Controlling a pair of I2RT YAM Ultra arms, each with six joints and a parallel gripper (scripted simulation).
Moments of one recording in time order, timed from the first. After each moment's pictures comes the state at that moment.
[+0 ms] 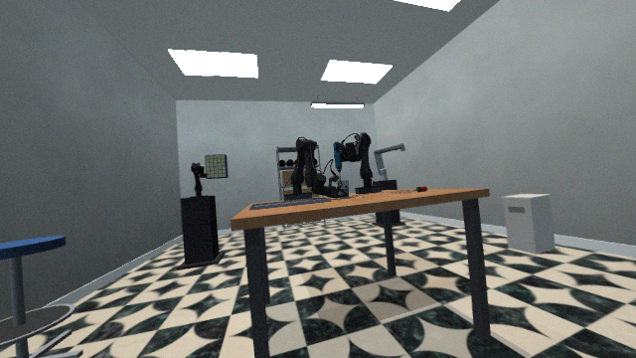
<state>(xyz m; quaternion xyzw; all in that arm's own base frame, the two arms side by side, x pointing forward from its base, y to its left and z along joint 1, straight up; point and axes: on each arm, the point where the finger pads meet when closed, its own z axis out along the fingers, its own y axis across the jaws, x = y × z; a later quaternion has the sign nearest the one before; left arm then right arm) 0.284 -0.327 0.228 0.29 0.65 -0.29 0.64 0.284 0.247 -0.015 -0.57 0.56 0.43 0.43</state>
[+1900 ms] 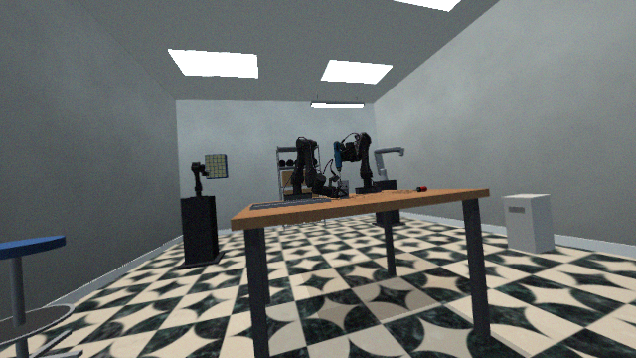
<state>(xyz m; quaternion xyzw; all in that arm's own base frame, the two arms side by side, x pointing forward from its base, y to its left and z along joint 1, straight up) 0.283 -0.327 0.230 0.29 0.65 -0.30 0.64 0.284 0.247 -0.015 -0.57 0.56 0.43 0.43</state>
